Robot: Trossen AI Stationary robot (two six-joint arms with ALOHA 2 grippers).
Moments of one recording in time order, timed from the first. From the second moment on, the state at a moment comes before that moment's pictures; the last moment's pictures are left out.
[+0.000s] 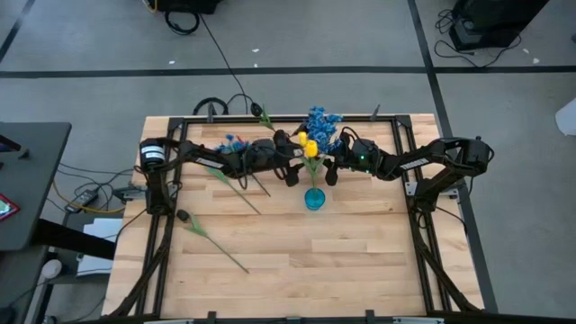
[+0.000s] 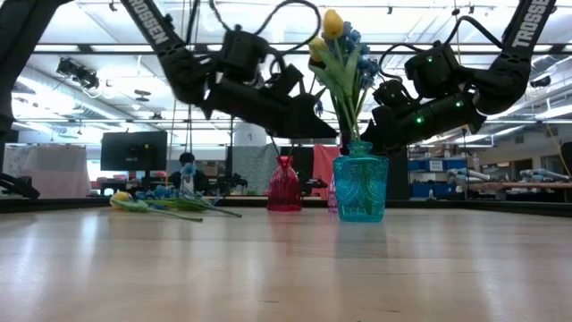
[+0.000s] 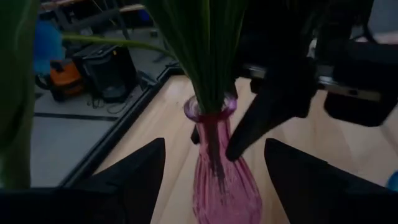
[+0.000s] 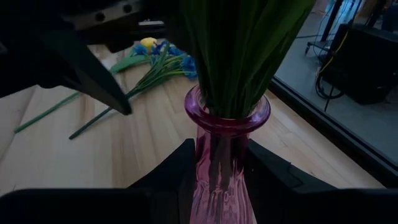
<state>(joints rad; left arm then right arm) 0.26 1.86 0.94 0.72 -0.08 0.16 -0.42 1.54 0.40 0.83 -0.02 -0.05</state>
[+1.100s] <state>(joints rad) 0.05 1.52 0.51 0.72 -0.38 -0.06 -0.46 1.52 0.39 0.74 -0.07 -0.06</state>
